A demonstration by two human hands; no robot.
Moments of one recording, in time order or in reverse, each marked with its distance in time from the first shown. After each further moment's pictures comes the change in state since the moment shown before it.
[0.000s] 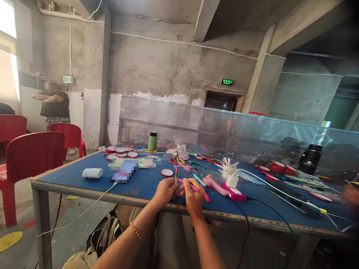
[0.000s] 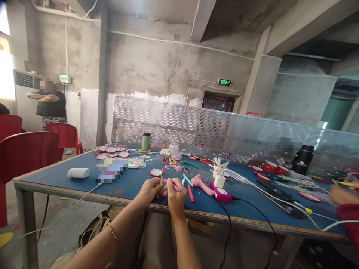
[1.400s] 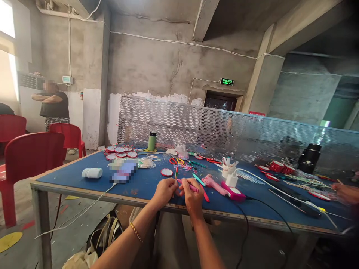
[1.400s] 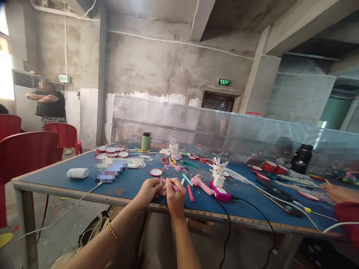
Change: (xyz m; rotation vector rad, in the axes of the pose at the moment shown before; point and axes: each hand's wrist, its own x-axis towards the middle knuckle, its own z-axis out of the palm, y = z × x) left_hand 0.001 -0.002 0.001 0.038 0.011 -0.014; right_hand -0.001 -0.003 0.001 0.026 -0.010 0.009
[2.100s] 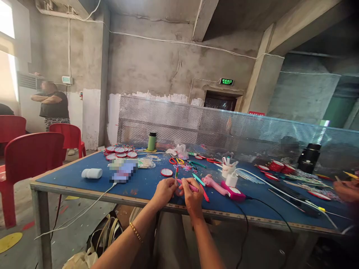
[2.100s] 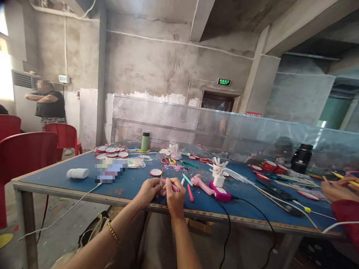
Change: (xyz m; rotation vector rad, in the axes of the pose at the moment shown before) left_hand -0.001 0.003 -0.001 0.001 -0.007 0.006; right_hand 0.000 0.002 0.001 0.009 -0.010 0.020
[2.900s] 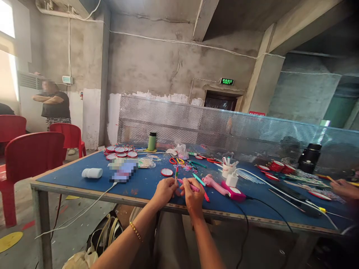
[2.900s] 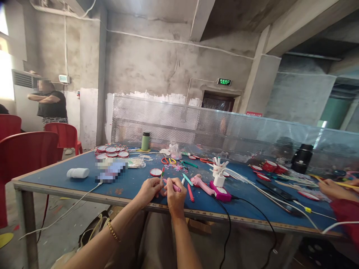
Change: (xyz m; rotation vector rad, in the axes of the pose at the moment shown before) left_hand 0.000 0.001 -0.001 0.022 -0.003 -0.026; right_hand 0.000 -0.002 -0.001 -0.041 0.044 -0.005
